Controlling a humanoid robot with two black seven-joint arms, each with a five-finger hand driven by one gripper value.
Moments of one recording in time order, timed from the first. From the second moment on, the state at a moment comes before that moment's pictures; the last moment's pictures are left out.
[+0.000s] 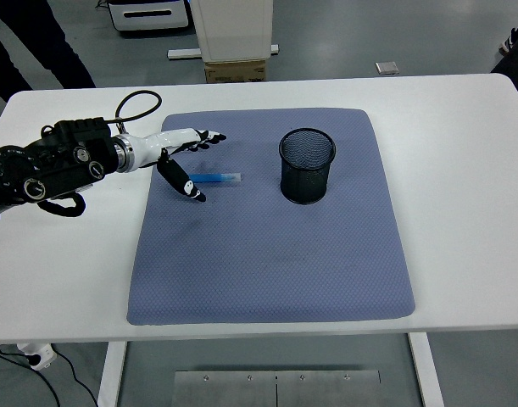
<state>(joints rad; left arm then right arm) -1.30 0.40 0.31 -0.91 0.61 -0.08 -0.16 -0.02 0.00 0.60 0.22 0.10 0.04 0.07</state>
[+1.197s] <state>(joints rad) -1.34 0.36 0.37 -0.89 0.75 -0.08 -0.10 -0.02 0.00 0.60 0.22 0.10 0.04 0.07</state>
